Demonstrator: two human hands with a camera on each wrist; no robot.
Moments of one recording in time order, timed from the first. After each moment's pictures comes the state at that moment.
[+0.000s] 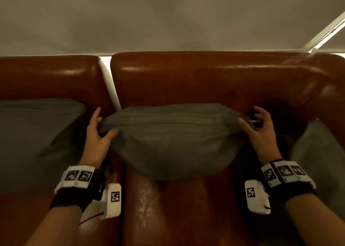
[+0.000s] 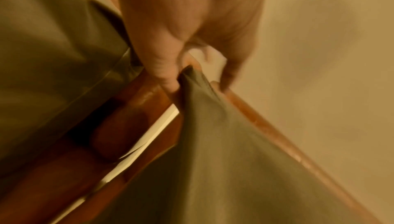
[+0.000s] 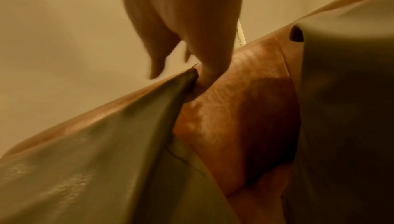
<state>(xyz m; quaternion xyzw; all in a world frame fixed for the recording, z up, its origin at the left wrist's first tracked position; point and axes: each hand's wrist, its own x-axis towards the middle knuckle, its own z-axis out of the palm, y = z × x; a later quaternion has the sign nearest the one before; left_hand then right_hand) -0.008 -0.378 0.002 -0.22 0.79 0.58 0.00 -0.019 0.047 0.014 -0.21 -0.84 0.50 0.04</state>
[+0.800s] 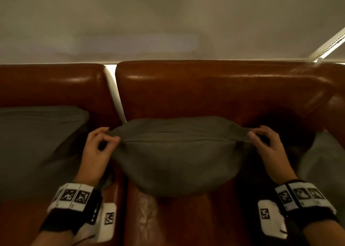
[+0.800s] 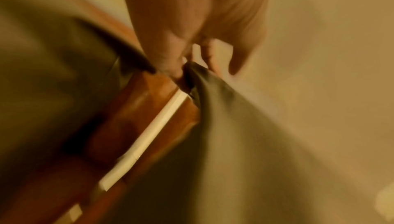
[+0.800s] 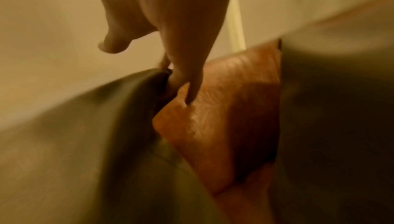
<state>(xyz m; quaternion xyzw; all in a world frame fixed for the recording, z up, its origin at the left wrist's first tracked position) 0.006 -0.378 0.020 -0.17 0.84 0.52 -0.05 -0.009 0.048 0.017 -0.19 -0.81 0.56 -0.01</state>
